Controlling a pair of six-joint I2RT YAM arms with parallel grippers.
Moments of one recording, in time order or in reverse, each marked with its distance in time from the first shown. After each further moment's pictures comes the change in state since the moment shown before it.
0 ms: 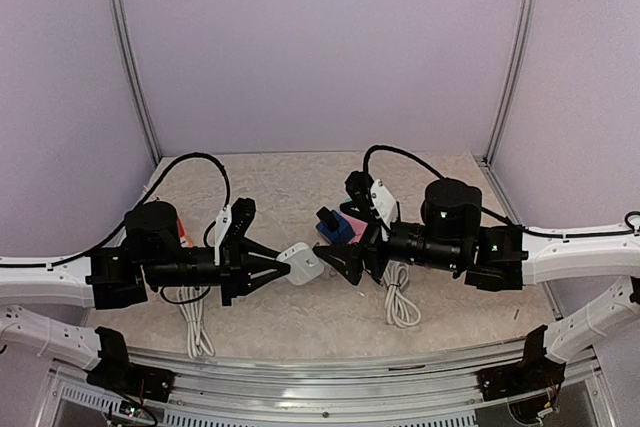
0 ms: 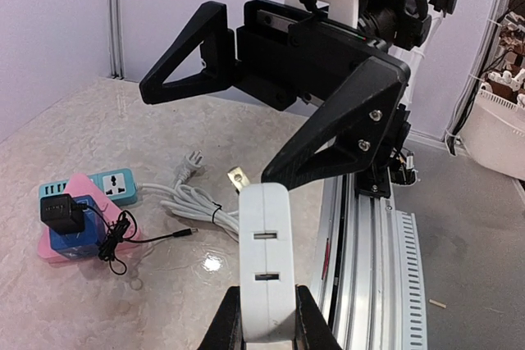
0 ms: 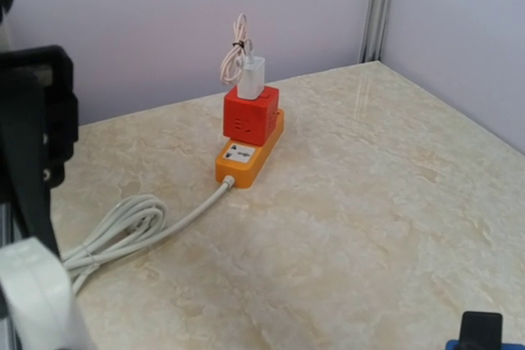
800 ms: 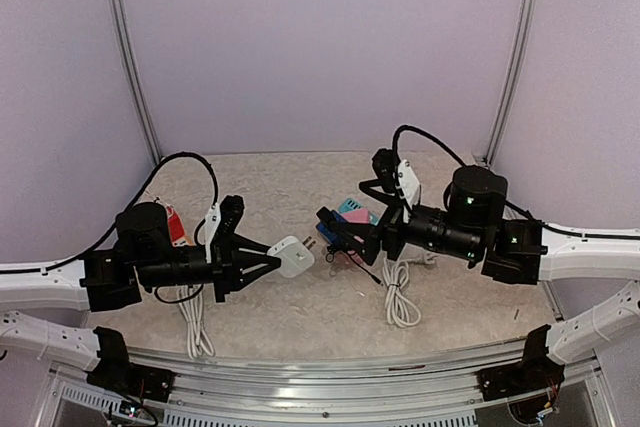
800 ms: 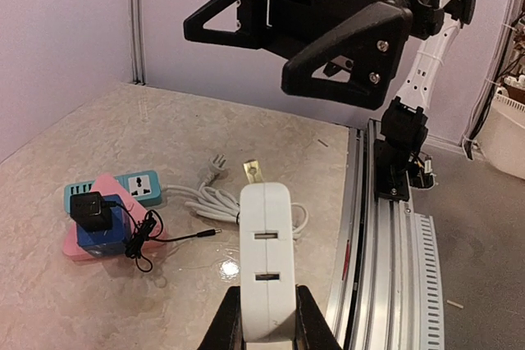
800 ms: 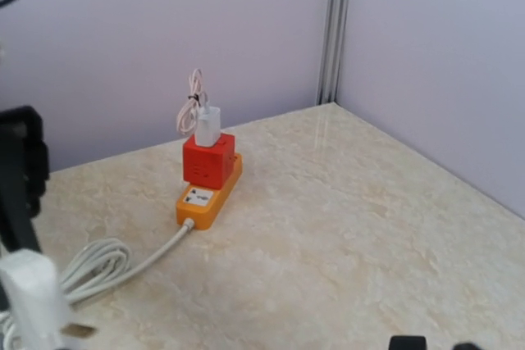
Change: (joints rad) left arm 0.046 -0.059 -0.043 -0.002 -0.025 0.021; right arm -0.057 -0.100 -0.011 0.003 0.006 0.000
